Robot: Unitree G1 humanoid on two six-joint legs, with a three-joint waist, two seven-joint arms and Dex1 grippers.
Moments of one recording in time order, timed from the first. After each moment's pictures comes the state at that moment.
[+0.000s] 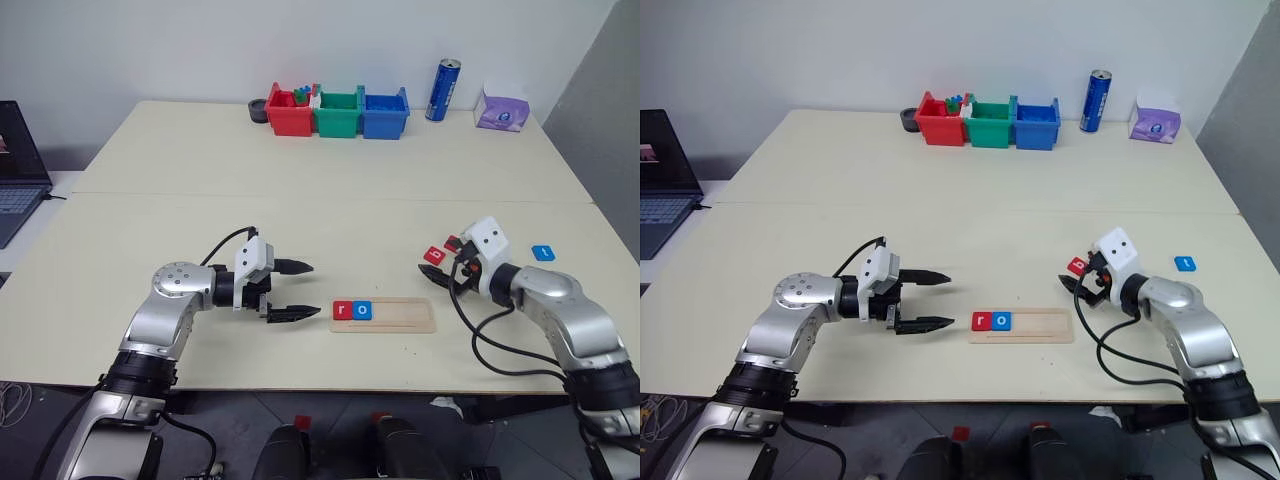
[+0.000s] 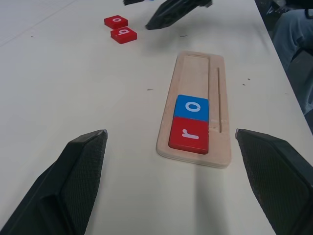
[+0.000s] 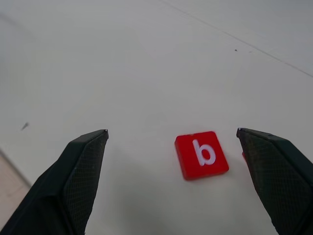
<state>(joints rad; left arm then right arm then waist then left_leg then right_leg) -0.42 0.61 -0.08 0.14 -0.31 0.19 -1.30 -0.44 -0.61 0.08 0.06 0.26 0.50 0.62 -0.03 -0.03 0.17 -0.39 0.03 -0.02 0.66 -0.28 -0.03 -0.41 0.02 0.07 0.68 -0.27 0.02</state>
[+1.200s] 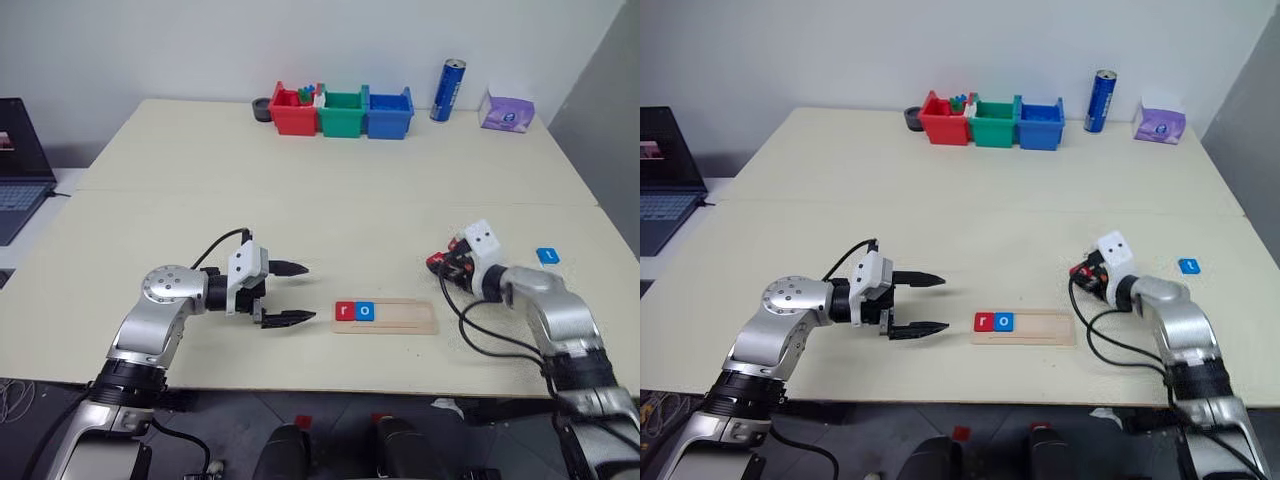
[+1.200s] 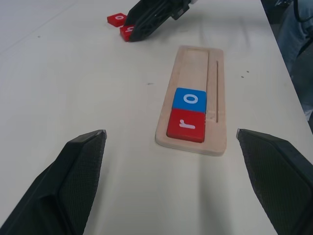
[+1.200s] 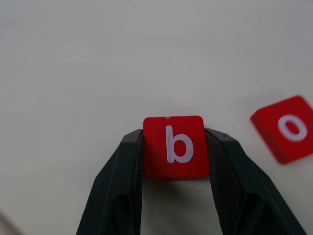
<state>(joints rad) -0.39 0.63 -0.08 0.10 -0.31 0.17 -1.30 -0.36 -0.52 -0.01 -0.05 0.20 0.72 0.58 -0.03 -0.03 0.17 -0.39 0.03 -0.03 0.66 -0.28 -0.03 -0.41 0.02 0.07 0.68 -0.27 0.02</state>
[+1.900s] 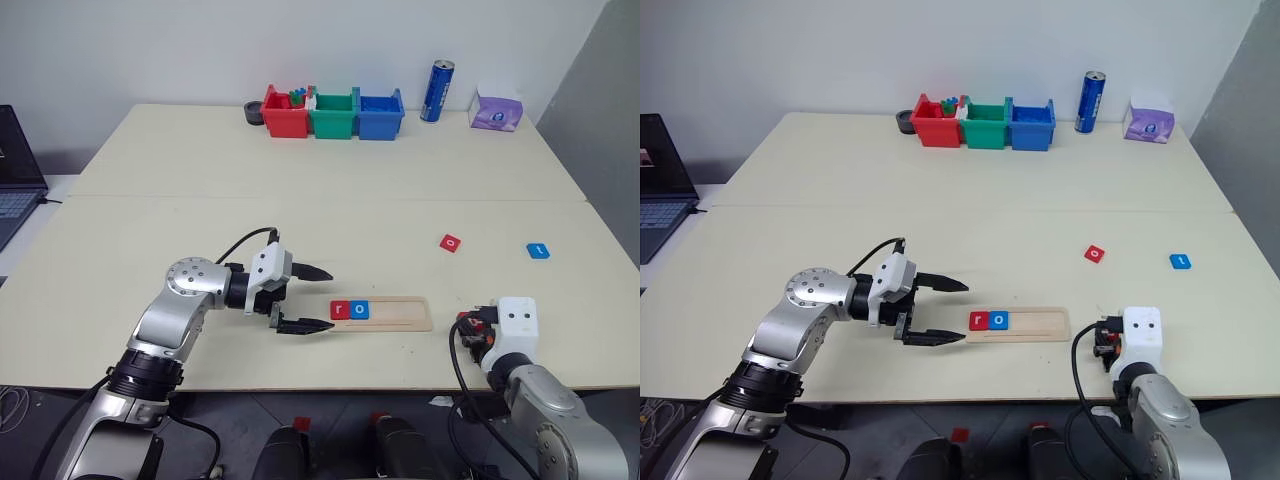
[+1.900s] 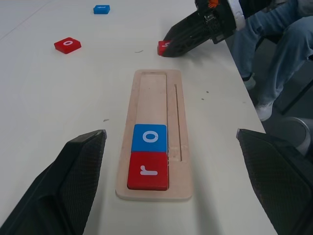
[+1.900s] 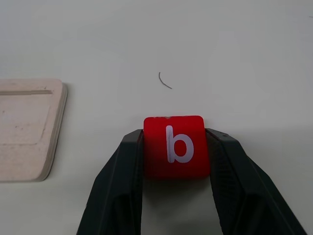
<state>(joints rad) -0.45 0.60 -0.16 0.04 -0.31 0.21 -1.36 0.18 -0.11 -0.14 -0.74 0.16 0.98 0.06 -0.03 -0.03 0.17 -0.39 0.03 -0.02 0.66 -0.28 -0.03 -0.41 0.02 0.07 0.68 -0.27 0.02</state>
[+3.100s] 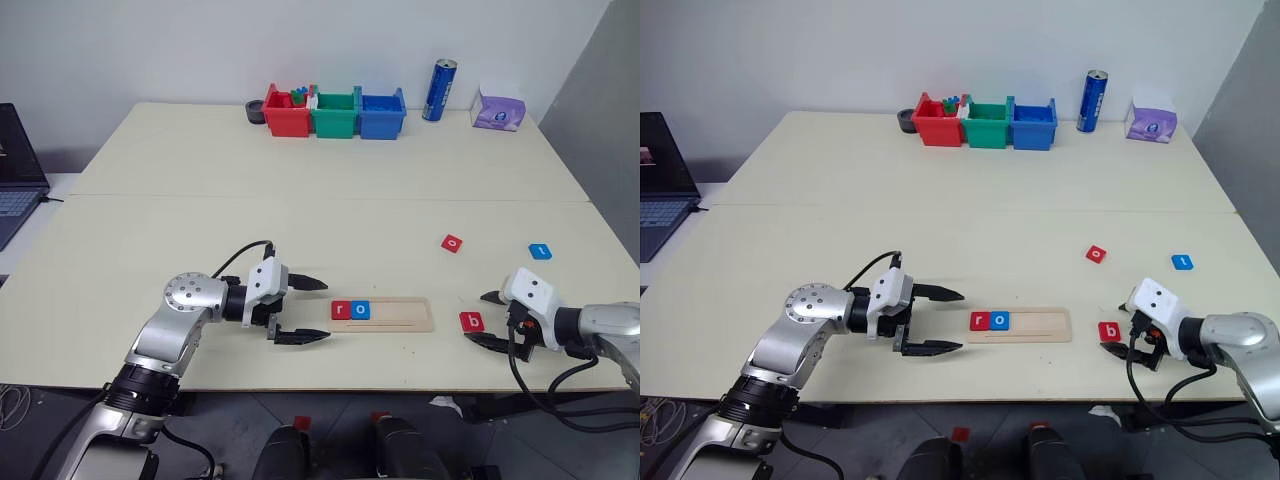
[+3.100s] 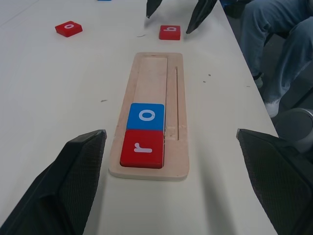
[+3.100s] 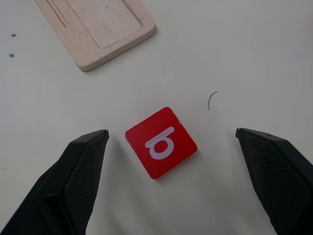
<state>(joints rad) -0.37 0.61 -0.16 0.05 -0.30 0.12 -1.32 -0.08 -0.97 0.00 -0.22 0.25 0.50 1.00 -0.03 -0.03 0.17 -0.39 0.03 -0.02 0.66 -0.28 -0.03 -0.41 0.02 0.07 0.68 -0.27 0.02</state>
